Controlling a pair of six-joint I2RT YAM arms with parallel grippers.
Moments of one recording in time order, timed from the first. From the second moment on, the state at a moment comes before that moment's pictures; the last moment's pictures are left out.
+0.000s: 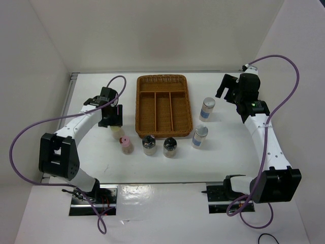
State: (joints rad) left arm -0.20 1.54 1.16 -0.76 -0.12 -0.26; right arm 0.02 1.23 1.20 -0.46 0.09 0.31
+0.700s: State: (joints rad) left arm -0.20 1.56 1.38 -0.84 -0.12 -0.24; right arm 0.02 1.23 1.20 -0.46 0.07 0.31
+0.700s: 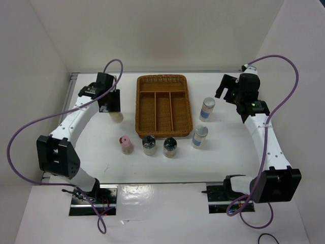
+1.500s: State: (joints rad) left arm -0.38 2.02 2.02 -0.85 -0.10 -0.16; right arm 0.02 1.27 1.17 -0.46 0.04 0.29
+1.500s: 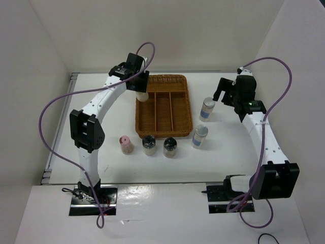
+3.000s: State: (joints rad) left arm -0.41 2.28 2.25 -0.96 -0.11 -0.08; right arm 0.03 1.34 1.17 -0.45 -0.01 0.28
